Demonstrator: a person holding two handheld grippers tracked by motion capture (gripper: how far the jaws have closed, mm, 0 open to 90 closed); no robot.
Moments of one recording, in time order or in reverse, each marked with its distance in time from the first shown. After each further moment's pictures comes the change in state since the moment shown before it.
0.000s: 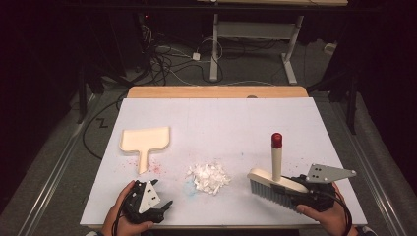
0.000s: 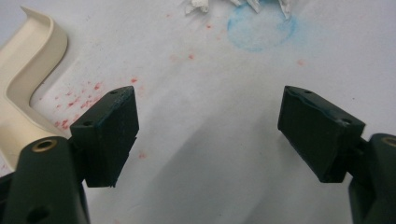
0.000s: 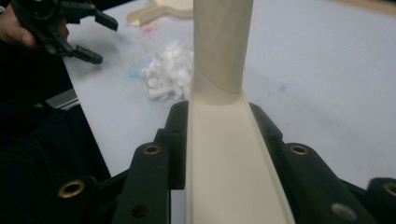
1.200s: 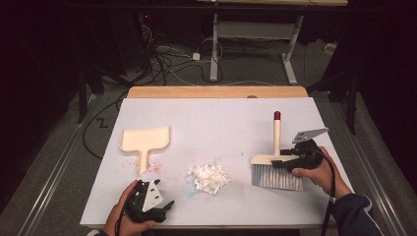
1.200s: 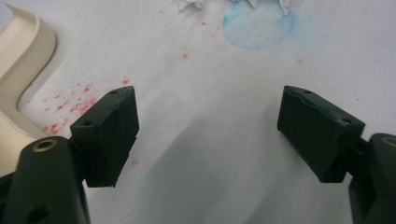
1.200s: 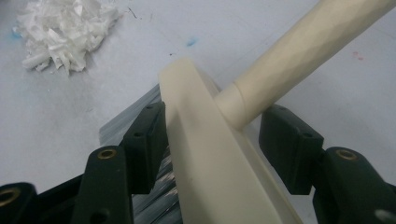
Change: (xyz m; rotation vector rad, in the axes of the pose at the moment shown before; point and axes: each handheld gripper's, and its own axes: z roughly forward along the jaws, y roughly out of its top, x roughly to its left) left arm -0.001 0.002 0.007 0.020 -0.013 0.011; right arm -0.110 0.018 0.054 0.265 -0.016 0.042
